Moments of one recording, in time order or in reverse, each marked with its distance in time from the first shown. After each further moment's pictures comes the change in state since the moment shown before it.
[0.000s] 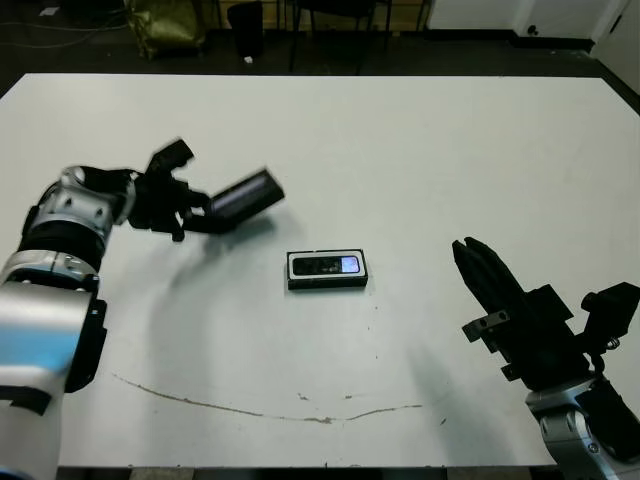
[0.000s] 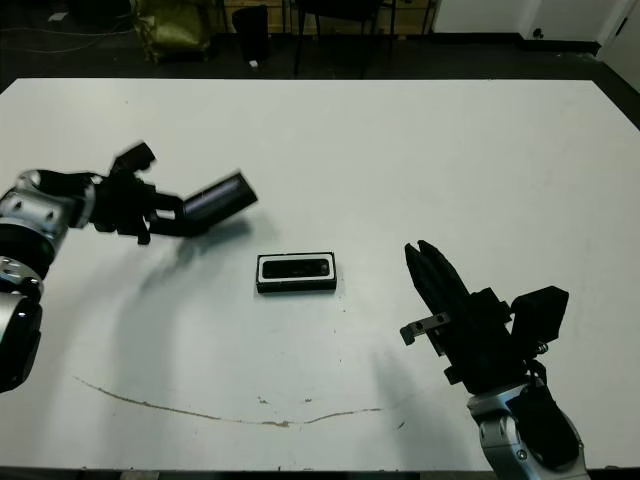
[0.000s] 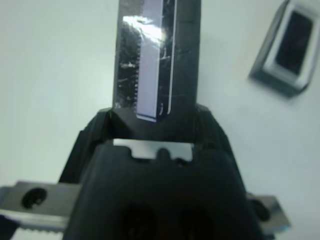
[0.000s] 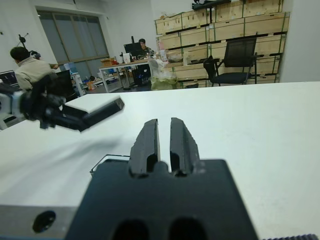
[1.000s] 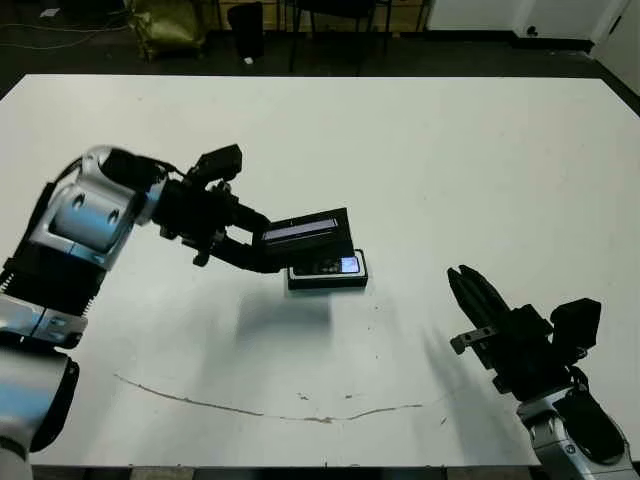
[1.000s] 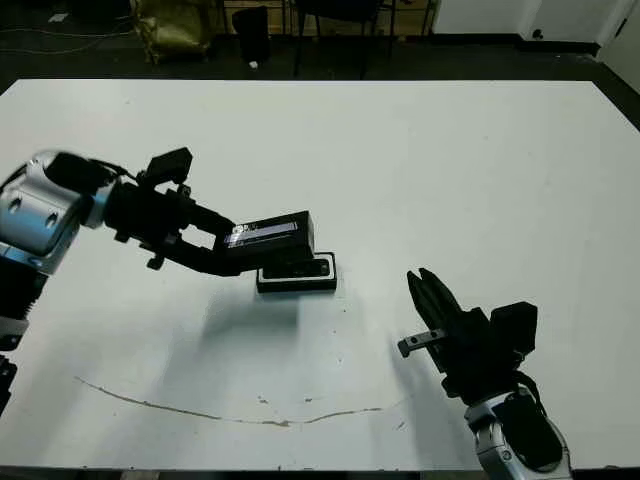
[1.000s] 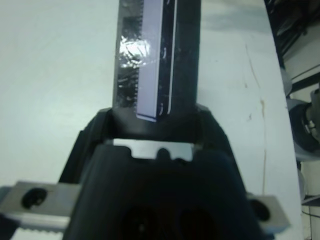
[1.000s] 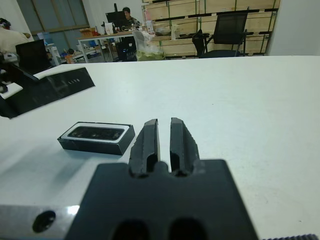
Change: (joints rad) left arm 0.241 0.057 -0.222 -0.789 -0.172 0.421 -0.188; right arm 0.024 0.001 0.014 0.155 -0.100 -0.058 0.035
